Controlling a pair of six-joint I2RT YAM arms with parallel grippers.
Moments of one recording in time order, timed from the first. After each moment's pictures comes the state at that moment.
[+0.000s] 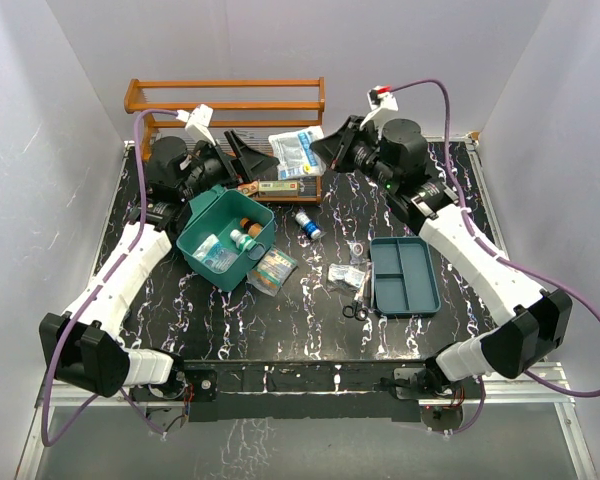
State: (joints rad) left arm -0.31 1.31 1.22 -0.02 0.50 -0.70; right arm 0.54 1.41 1.44 -0.12 -0.14 0.54
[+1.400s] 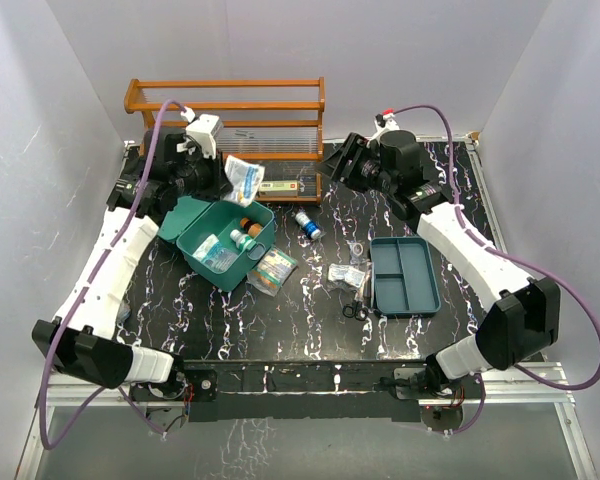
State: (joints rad) left arm -0.28 1.35 1.51 -0.72 0.28 -0.10; right arm 0.42 1.44 1.33 -0.18 -0.22 0.74
